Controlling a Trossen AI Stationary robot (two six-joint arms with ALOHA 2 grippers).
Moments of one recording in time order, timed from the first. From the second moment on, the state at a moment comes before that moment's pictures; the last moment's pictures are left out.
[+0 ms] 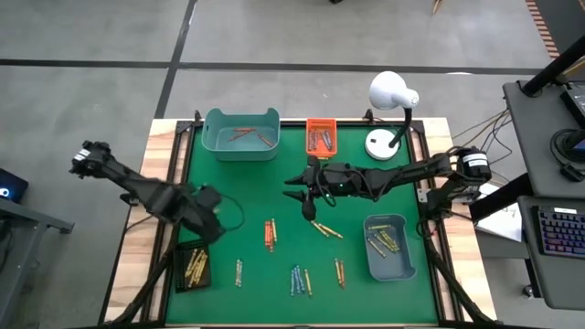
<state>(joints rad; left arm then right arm) -0.50 1.18 1.11 -1.33 -0.28 -1.17 -0.02 1.64 0.98 0.42 0.05 0.09</state>
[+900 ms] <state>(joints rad) -0.77 1.47 1.00 -1.26 0.12 -1.80 -0.01 1.65 0.98 0.39 0.05 0.08</state>
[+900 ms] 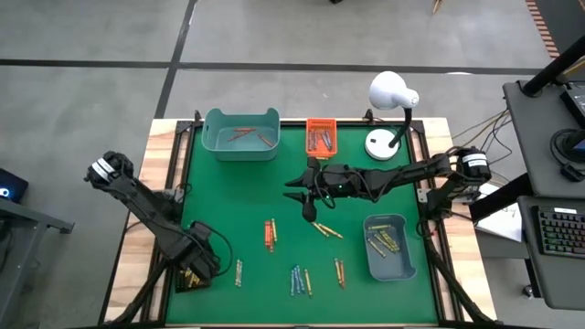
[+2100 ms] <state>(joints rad) -0.57 1.14 1.02 -0.99 -0.79 -0.83 0.05 1.71 1.29 -0.60 -0.05 0.59</state>
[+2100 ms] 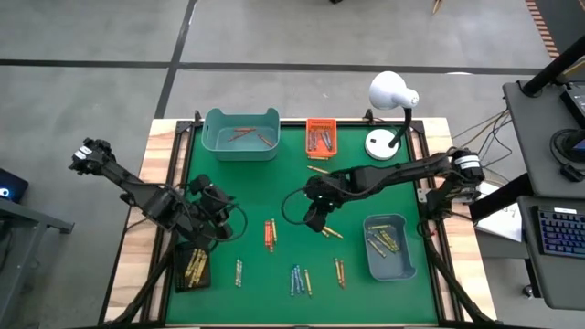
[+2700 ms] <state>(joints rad) -0.46 0.99 0.78 -0.49 -0.65 -0.29 0.05 1.95 1.54 -0.95 -0.05 0.58</state>
